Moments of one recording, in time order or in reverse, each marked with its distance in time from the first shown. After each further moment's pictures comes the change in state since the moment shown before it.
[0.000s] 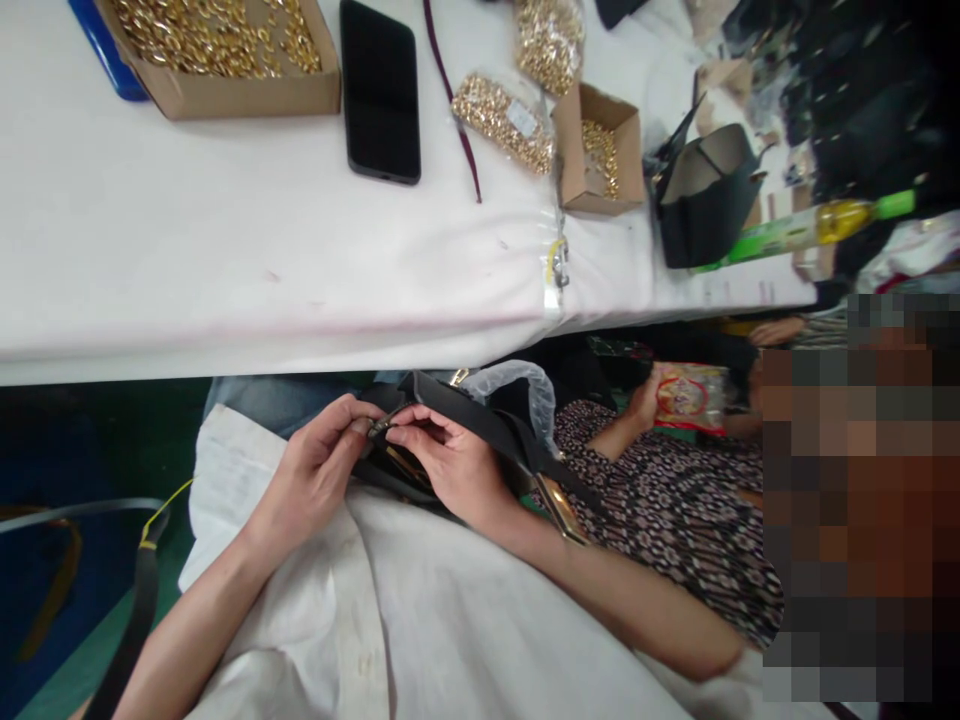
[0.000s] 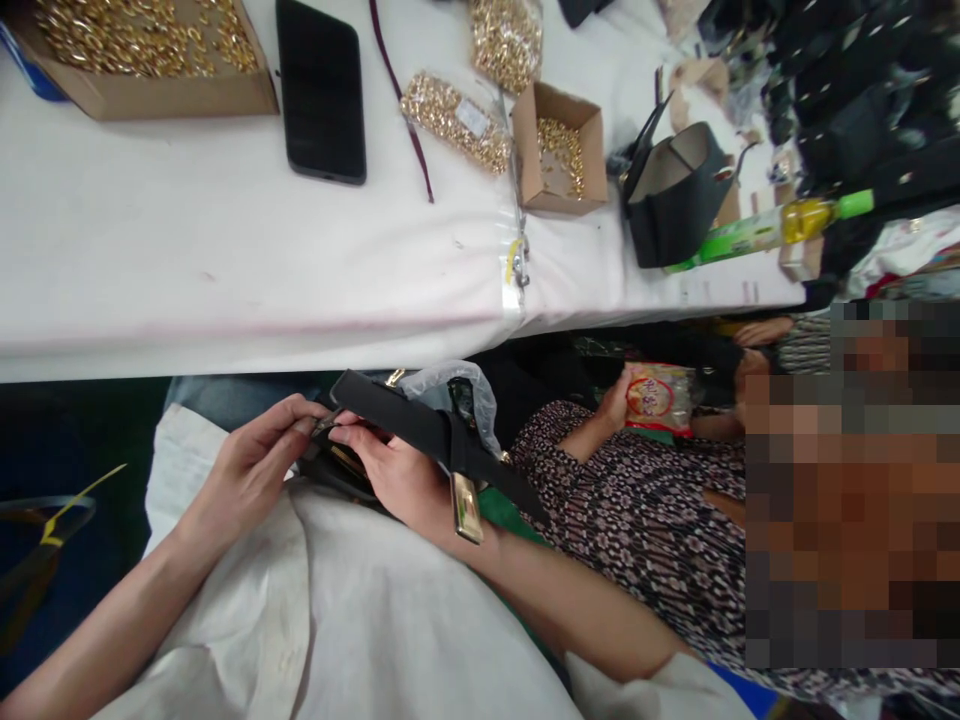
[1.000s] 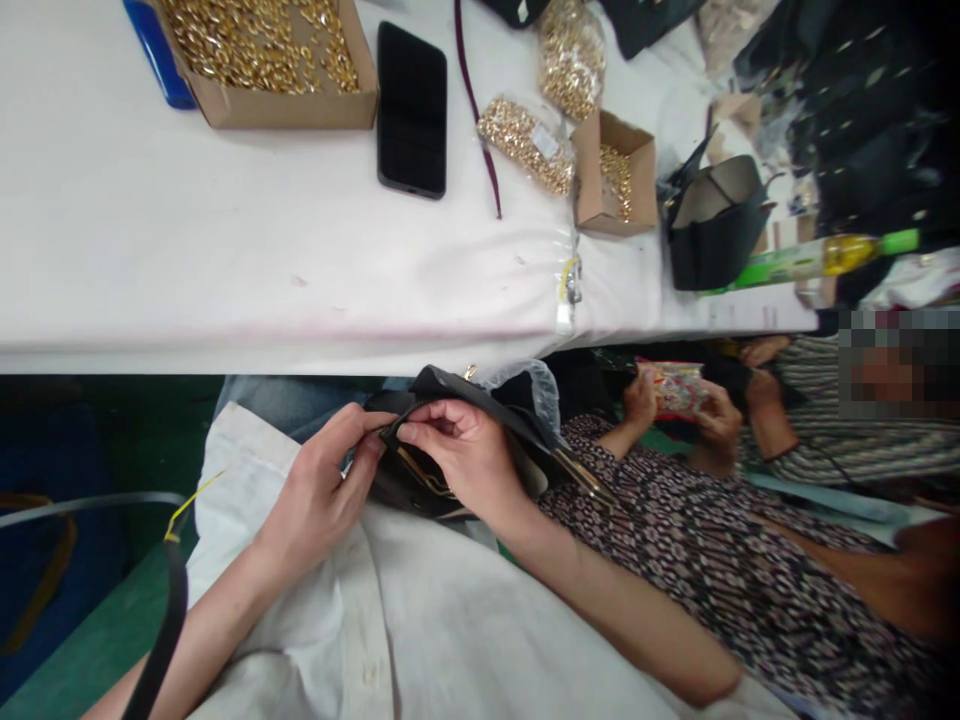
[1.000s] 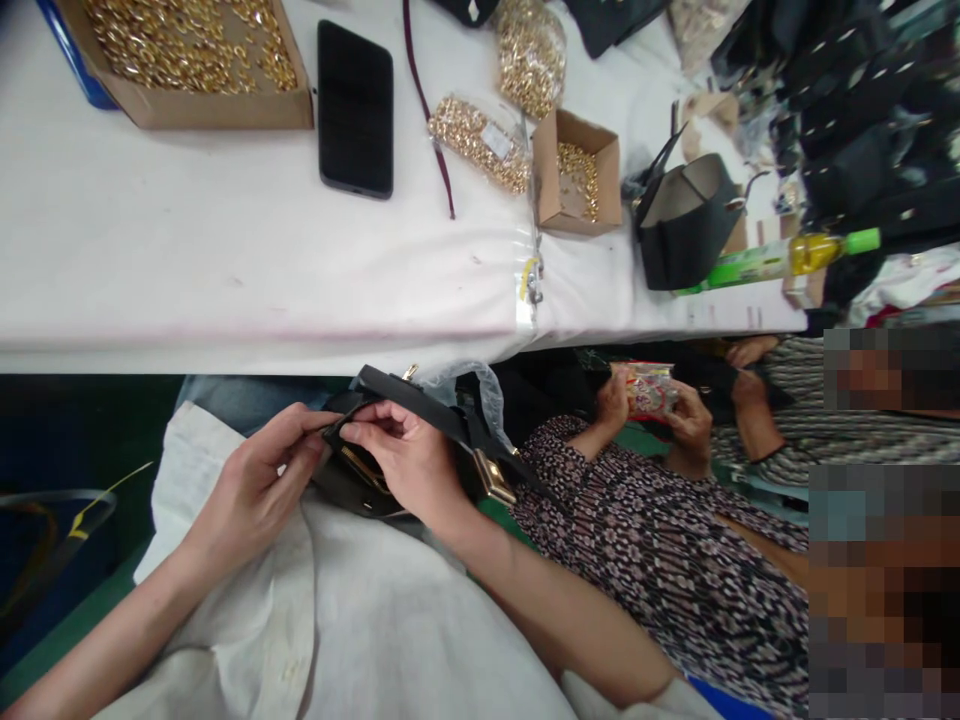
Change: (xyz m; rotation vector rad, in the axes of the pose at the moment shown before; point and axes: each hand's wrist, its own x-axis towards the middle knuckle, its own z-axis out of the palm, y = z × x) left_hand -0.012 0.015 0.001 0.199 0.065 0.124; right_hand 0.018 -0.025 0.002 0.083 0.045 0.167
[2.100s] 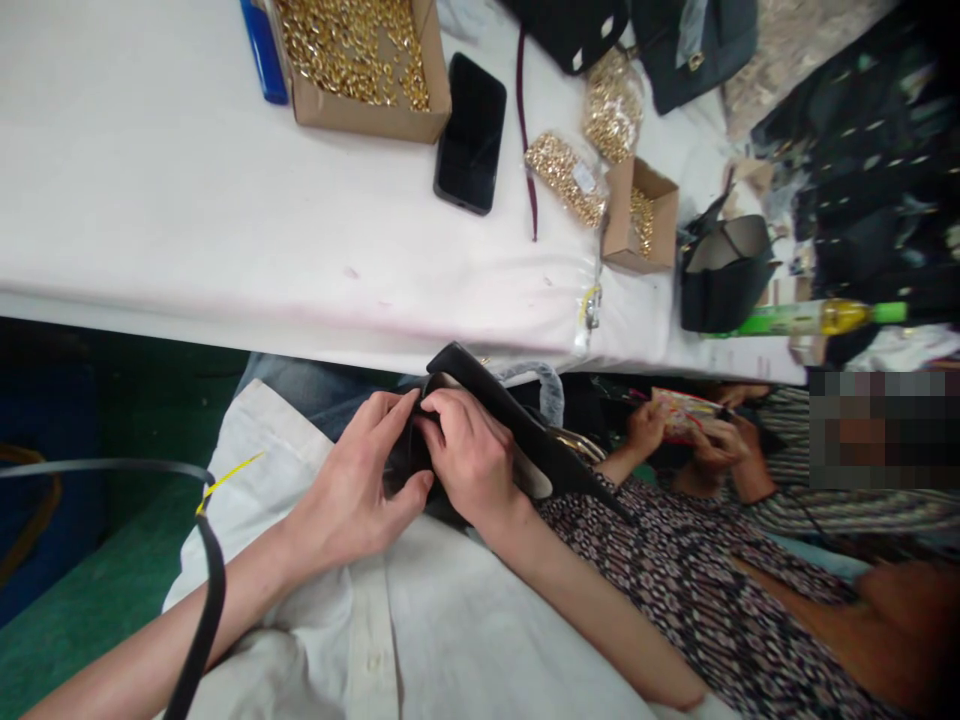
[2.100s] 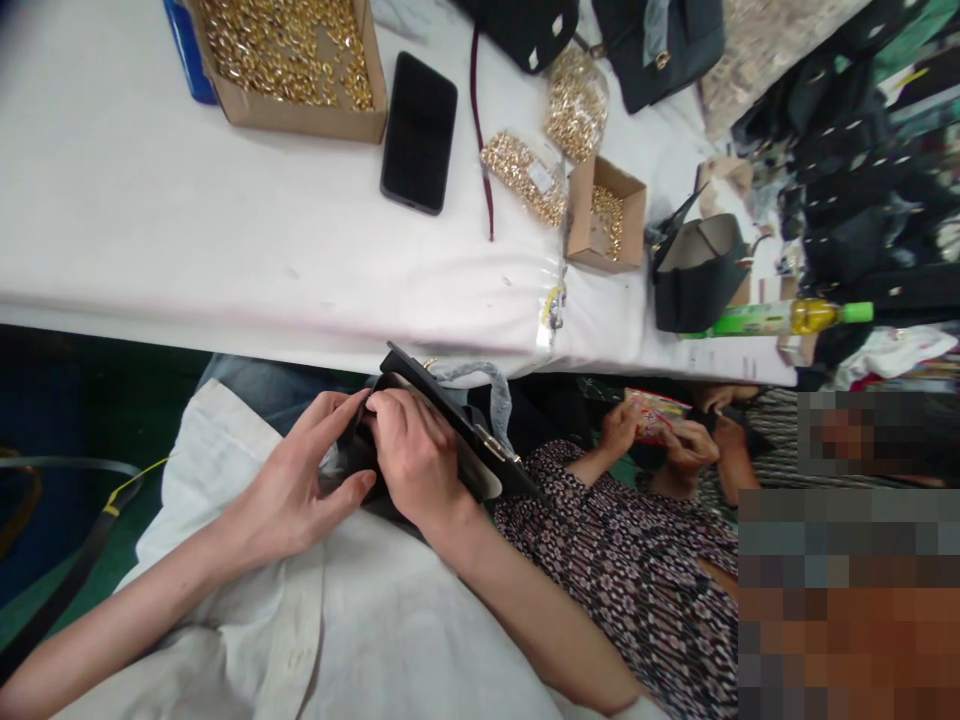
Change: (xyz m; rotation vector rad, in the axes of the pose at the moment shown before) left_hand -0.003 0.008 0.009 0.021 -0.025 0.080; right_hand -0.004 -0.003 -0.001 -1.015 -0.023 -0.733
